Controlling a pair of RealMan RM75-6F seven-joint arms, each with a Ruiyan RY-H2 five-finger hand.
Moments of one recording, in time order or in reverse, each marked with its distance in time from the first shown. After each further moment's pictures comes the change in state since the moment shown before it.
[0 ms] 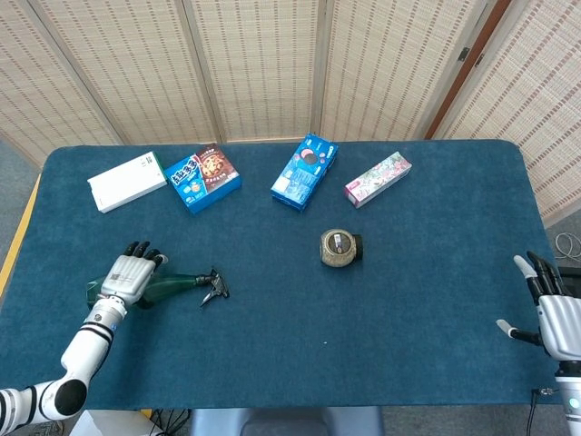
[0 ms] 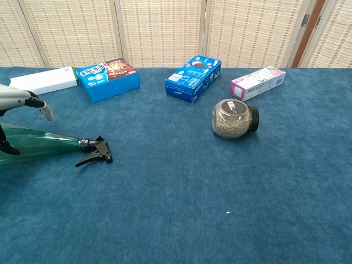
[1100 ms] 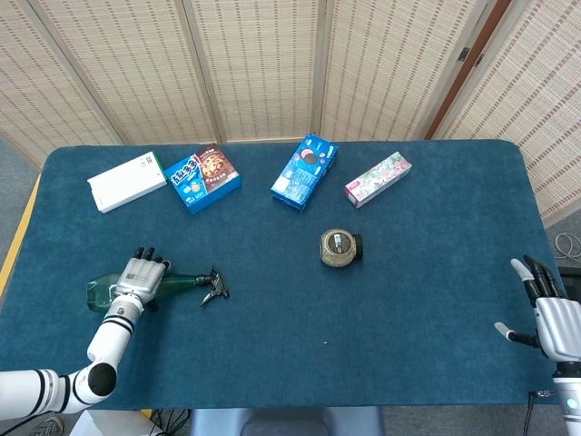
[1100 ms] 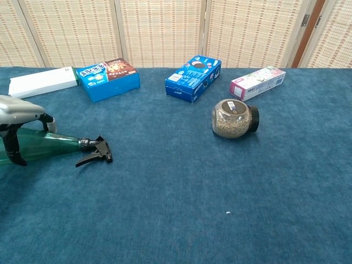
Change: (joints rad) left arm -0.168 -0.098 0.064 0.030 -0.330 0.050 0.184; right arm -0.001 -0.017 -0.007 0.027 0.005 -0.019 0.021
